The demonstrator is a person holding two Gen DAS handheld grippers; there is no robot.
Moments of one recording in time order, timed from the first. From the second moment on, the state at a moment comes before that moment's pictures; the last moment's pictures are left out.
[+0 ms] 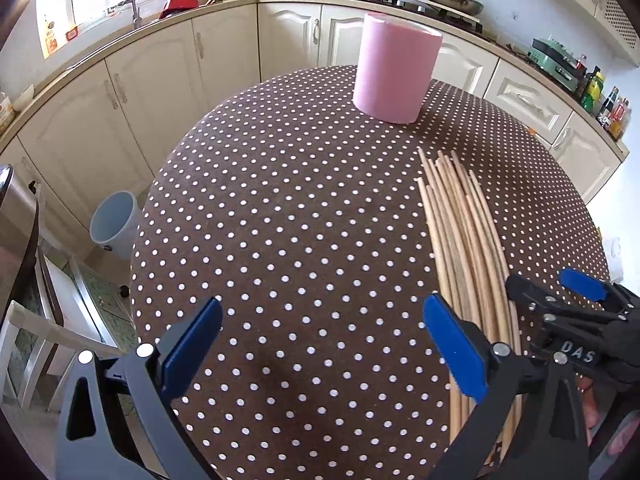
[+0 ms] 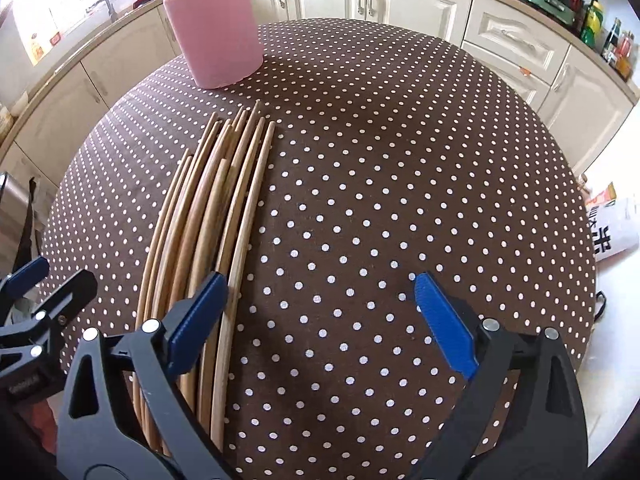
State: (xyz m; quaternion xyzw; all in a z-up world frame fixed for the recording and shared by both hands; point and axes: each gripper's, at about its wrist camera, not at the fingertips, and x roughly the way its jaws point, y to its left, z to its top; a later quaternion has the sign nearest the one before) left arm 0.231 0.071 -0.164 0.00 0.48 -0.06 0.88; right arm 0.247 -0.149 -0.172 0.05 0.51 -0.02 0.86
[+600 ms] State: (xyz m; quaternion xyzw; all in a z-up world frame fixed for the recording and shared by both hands) left arm 0.229 0.043 -0.158 0.00 0.48 -0.09 0.87; right arm 0.265 -0.113 -0.176 -0.02 0.50 0.04 0.87
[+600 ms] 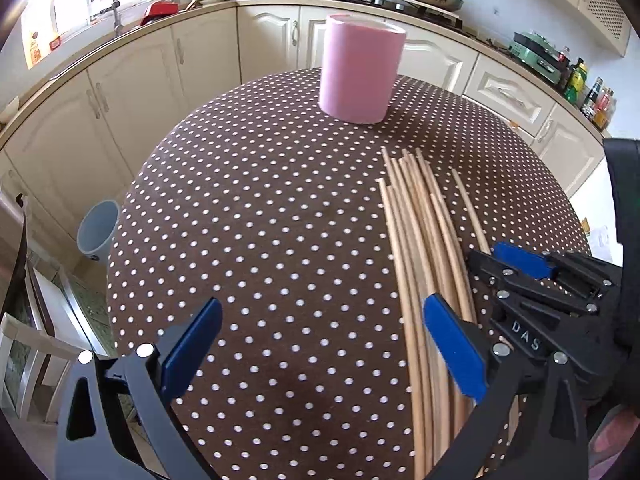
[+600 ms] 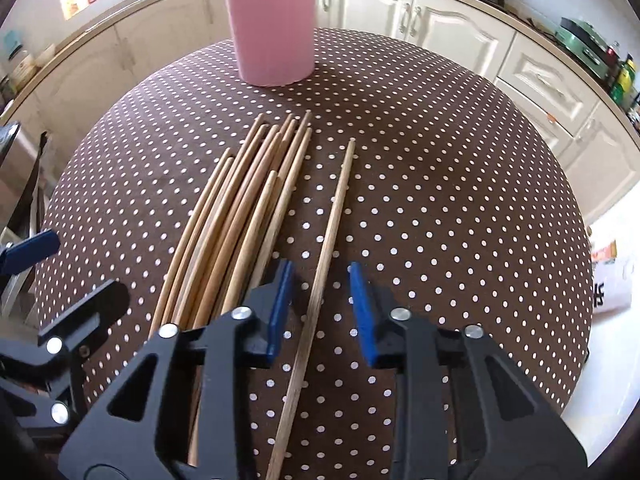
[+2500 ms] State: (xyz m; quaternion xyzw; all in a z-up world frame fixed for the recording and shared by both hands) left arm 0.270 0.014 -0.136 -0.10 0.33 -0.15 0.93; right arm 0.234 -0.236 -0.111 0.20 0.33 0.17 0.91
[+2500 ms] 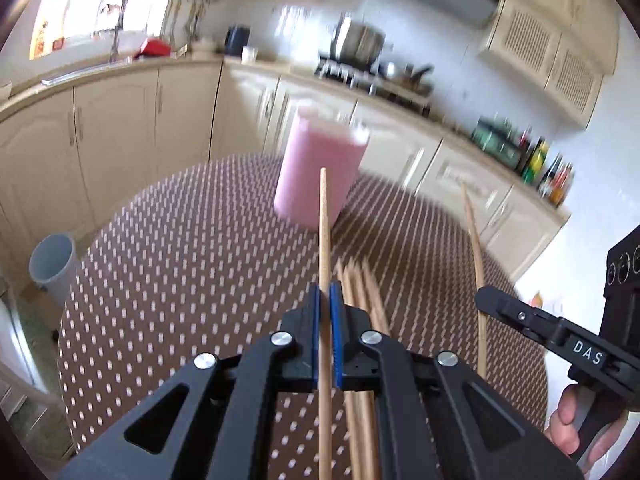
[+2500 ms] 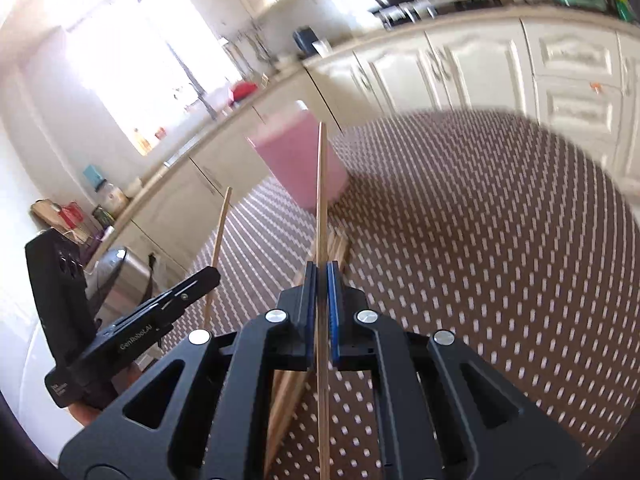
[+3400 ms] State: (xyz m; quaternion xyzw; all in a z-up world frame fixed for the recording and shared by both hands) left arm 0.346 -0.023 0.025 -0.11 0.00 -0.09 0.99; right arm 0.306 -0.212 0.041 0.09 0.12 0.19 0.97
